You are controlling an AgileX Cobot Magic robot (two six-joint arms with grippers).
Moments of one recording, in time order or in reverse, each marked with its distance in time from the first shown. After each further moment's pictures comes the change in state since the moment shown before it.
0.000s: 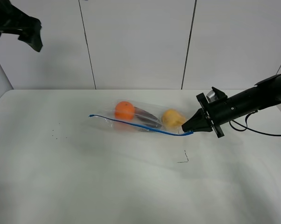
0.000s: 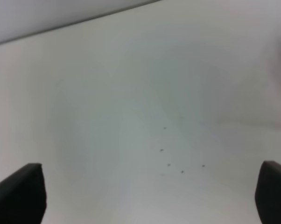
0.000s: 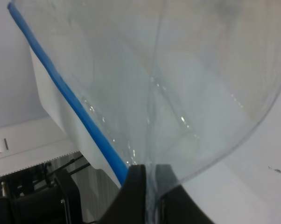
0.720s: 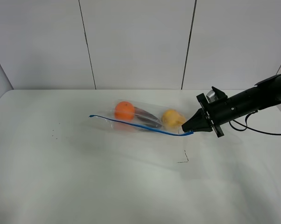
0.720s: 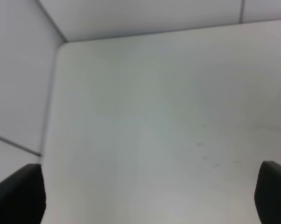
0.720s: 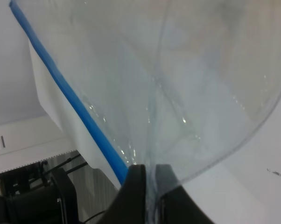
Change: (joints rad) left arm 0.111 -0.504 0.409 0.057 -0.145 -0.039; right arm 0.000 0.000 0.000 0.000 0.000 -0.022
